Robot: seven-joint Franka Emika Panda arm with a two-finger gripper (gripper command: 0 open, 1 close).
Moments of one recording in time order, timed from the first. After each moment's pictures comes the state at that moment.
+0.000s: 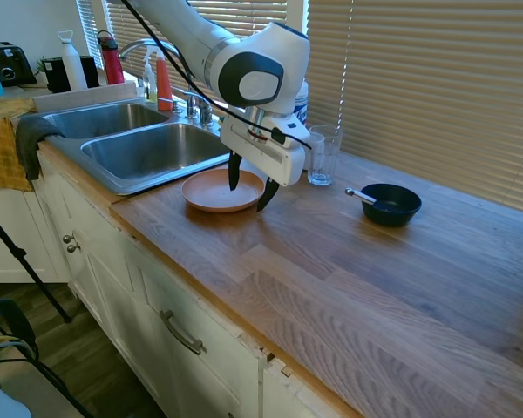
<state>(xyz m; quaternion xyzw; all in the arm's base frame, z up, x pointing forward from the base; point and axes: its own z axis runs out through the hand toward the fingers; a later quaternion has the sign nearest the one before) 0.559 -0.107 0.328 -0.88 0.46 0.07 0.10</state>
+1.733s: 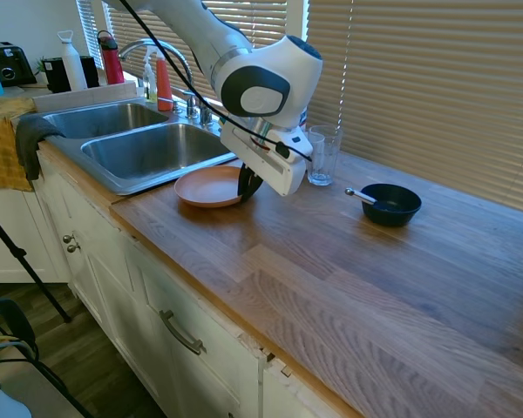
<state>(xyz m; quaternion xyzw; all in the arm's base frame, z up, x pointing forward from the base) 0.557 -0.116 0.326 -0.88 0.44 0.08 0.17</state>
